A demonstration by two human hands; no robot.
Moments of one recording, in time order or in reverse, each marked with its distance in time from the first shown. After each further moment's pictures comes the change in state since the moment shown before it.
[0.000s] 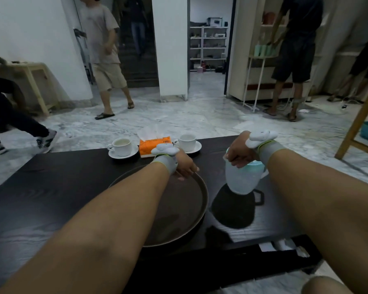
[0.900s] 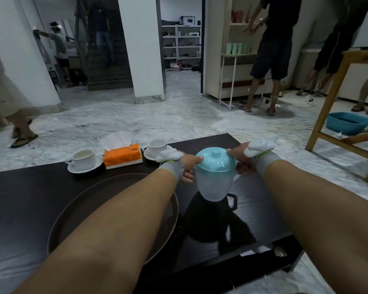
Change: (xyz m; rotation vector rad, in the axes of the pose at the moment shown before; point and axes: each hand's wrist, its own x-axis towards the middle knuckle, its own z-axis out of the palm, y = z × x) left_hand 0.034 0.081 0.076 -0.332 -0.060 0.010; right_hand 0.033 0.080 -0.053 0.143 0.188 0.183
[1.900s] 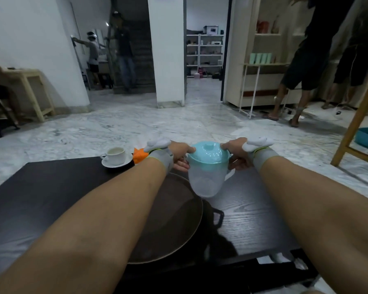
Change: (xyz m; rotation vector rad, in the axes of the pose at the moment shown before) left_hand -0.061 -0.002 -0.089 -0.039 0.138 0.050; right_hand -0.037 -0.071 0.046 0.080 -0.054 -0.138
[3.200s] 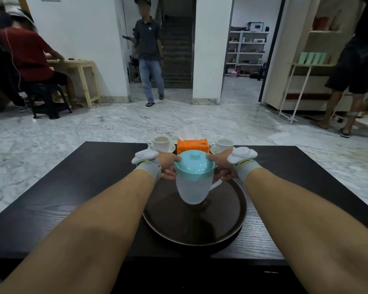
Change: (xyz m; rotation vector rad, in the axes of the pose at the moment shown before) left_hand -0.017 -0.117 -0.139 -0.140 0.270 -0.119; right_hand -0.048 -0.058 0.166 -0.077 -0.247 -0.081
